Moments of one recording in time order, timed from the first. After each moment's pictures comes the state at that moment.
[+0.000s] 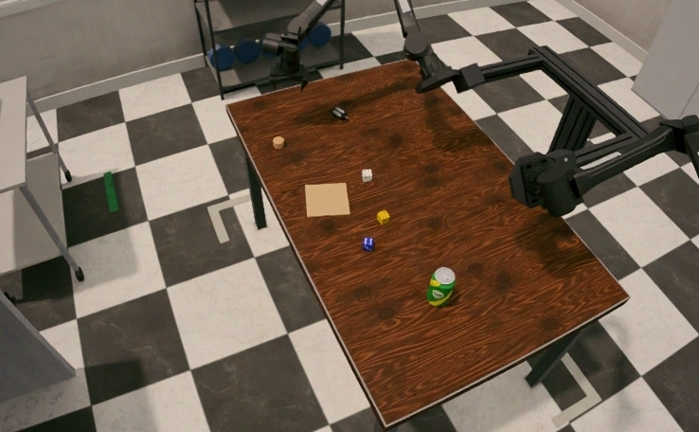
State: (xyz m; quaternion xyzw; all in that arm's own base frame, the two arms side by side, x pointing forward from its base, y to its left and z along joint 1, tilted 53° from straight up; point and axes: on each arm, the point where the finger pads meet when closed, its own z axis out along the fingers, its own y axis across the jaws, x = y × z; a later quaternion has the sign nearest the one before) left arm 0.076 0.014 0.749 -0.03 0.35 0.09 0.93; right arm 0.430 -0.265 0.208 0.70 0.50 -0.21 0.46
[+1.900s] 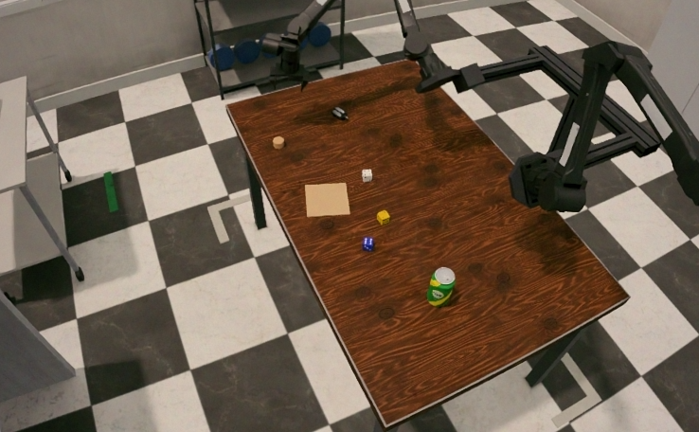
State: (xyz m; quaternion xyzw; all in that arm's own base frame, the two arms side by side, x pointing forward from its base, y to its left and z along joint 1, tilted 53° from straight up) left arm 0.033 0.074 0.748 -0.19 0.30 0.52 0.78; right arm 0.430 -0.265 0.208 0.70 0.50 -0.21 0.46
